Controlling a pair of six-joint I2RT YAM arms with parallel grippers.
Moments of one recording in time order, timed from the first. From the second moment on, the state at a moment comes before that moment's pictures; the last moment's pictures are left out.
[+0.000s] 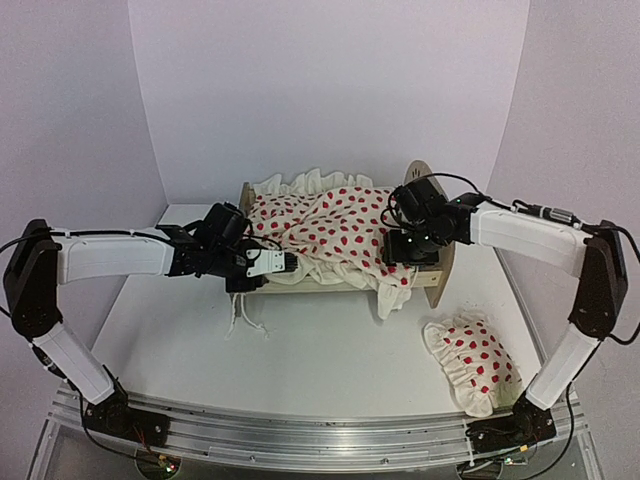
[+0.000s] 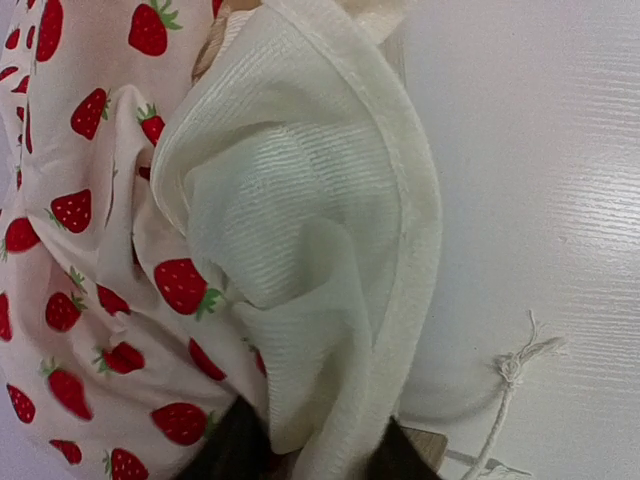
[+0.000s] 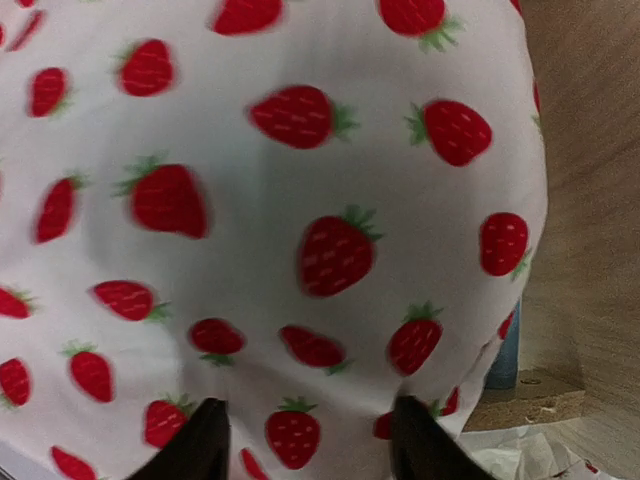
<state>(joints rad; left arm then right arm) -0.74 1.58 1.07 -0.27 -0.03 0.93 0.66 1.68 1.38 -0.69 0.19 0.51</state>
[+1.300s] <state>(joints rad) -0.52 1.34 0.91 -0.29 0.30 1.06 0.55 1.79 1.60 -0.71 -0.02 0.41</state>
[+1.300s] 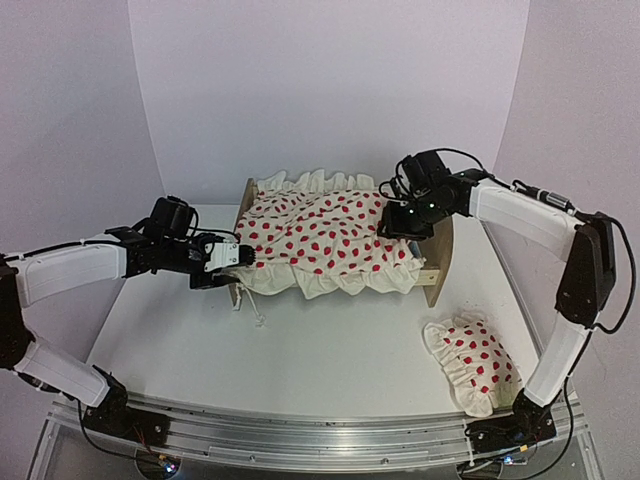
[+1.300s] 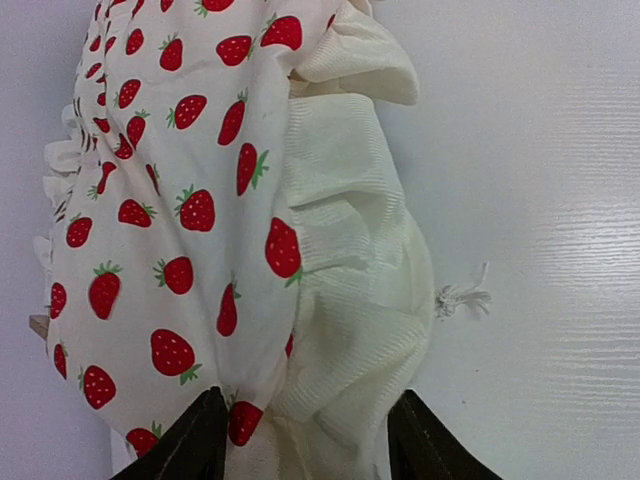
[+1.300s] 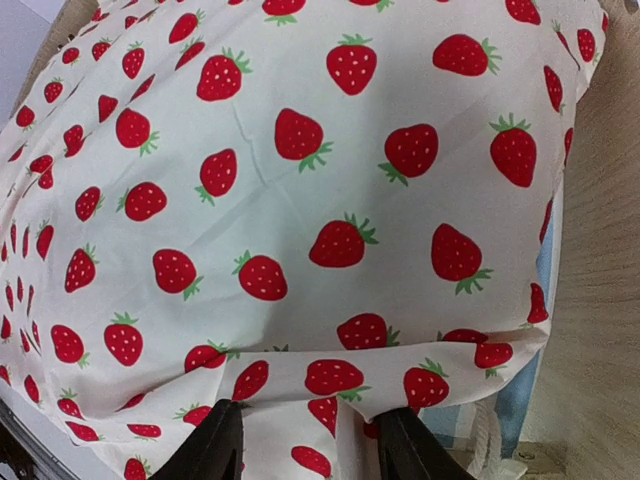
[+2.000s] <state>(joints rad) -0.81 1.64 1.40 -0.35 0.38 0.84 0.46 1.64 1.68 -1.09 -0.01 0.32</state>
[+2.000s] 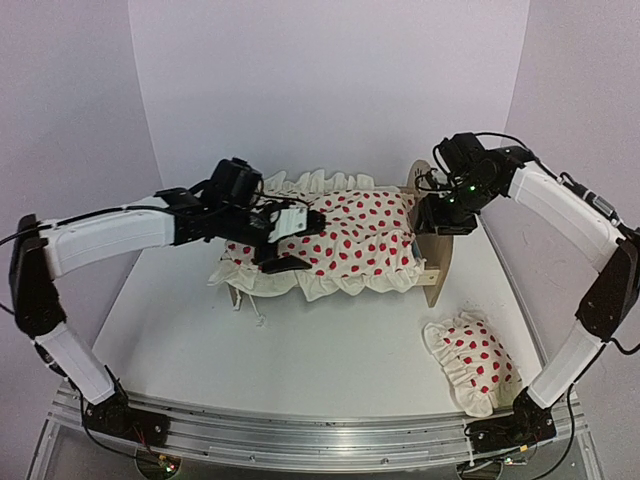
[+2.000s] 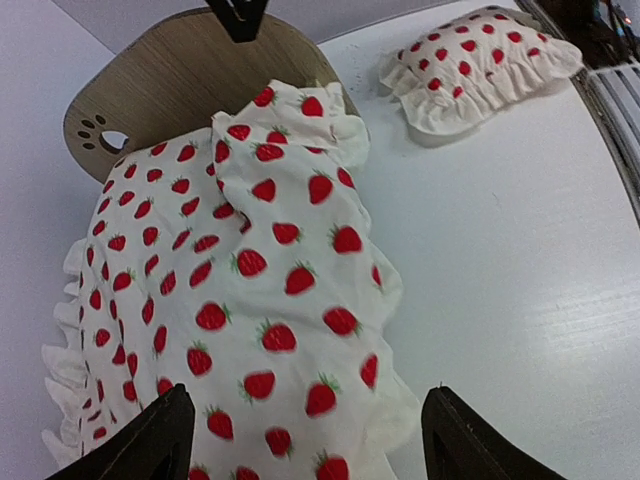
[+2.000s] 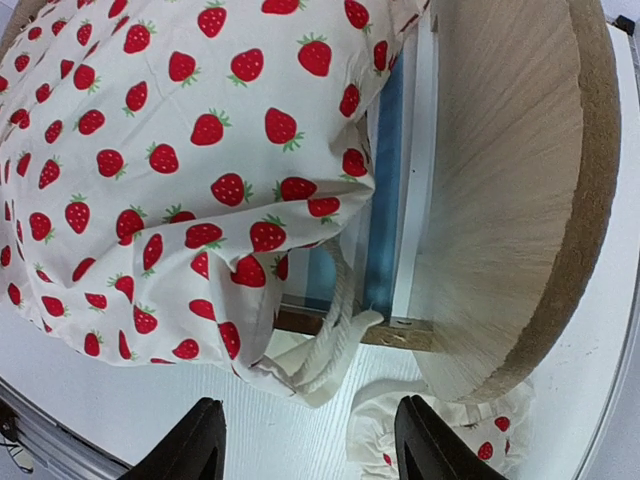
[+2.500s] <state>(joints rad) -0.95 2.35 2.12 -0.23 0.28 0.51 0.38 1.48 1.55 -1.12 -0.03 0.33</state>
